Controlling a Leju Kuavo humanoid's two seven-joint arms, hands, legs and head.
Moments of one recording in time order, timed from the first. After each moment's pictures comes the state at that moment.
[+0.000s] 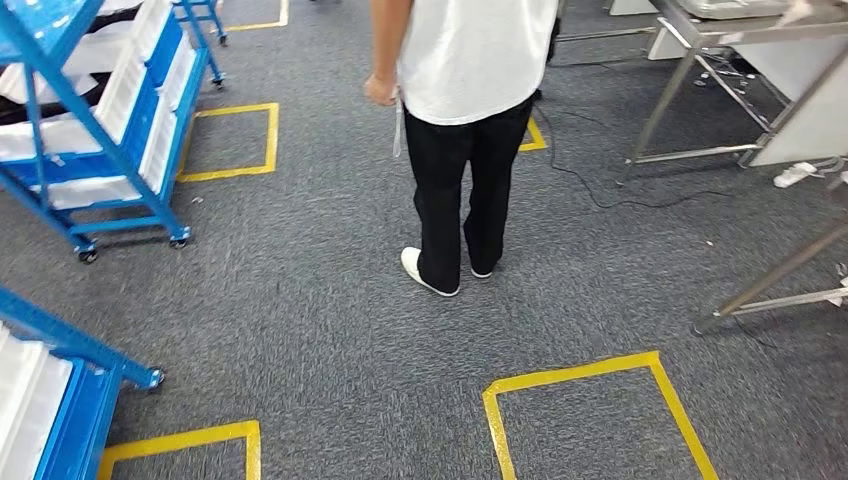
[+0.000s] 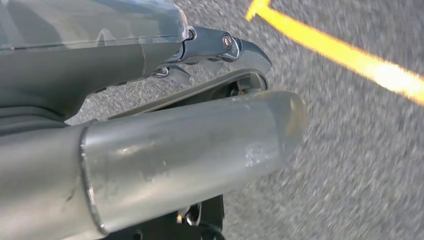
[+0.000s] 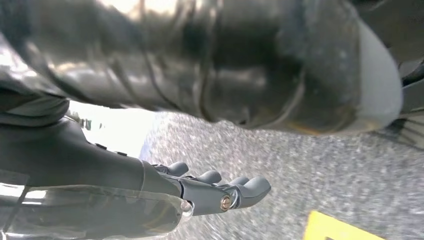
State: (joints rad) left arm -0.07 -0.20 1.48 -0.38 -0.74 0.00 -0.23; right arm -0.01 0.06 0.04 -0.18 0.23 0.02 0.08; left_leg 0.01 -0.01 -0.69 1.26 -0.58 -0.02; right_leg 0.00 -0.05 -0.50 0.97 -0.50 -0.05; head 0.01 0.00
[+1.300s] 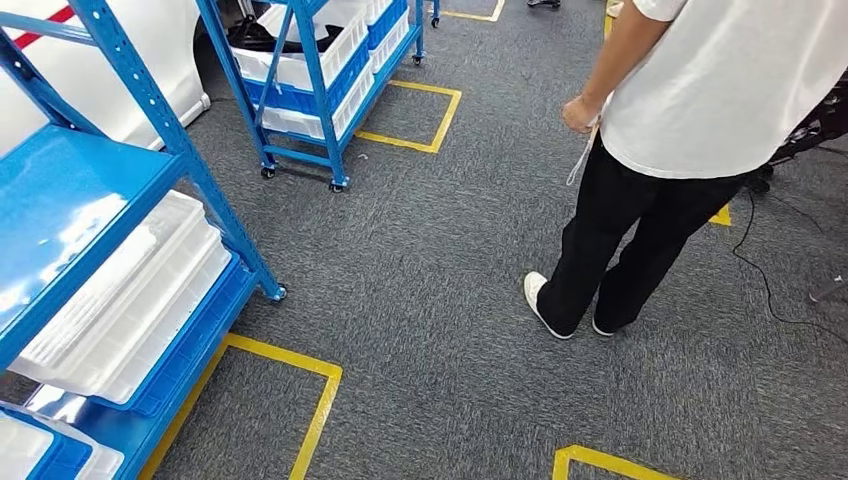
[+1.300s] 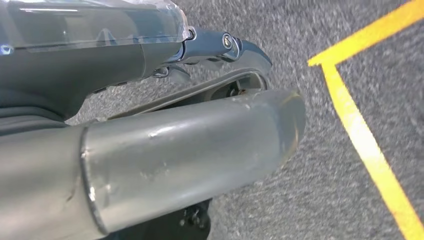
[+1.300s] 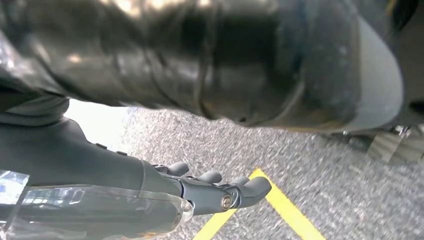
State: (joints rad) left arm -0.07 -0.26 1.48 -0.47 -0.69 0.04 -0.20; right arm -0.03 0.08 0.04 -0.19 0.21 0.02 0.08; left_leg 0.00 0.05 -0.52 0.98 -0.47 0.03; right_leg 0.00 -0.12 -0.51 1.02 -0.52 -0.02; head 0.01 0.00
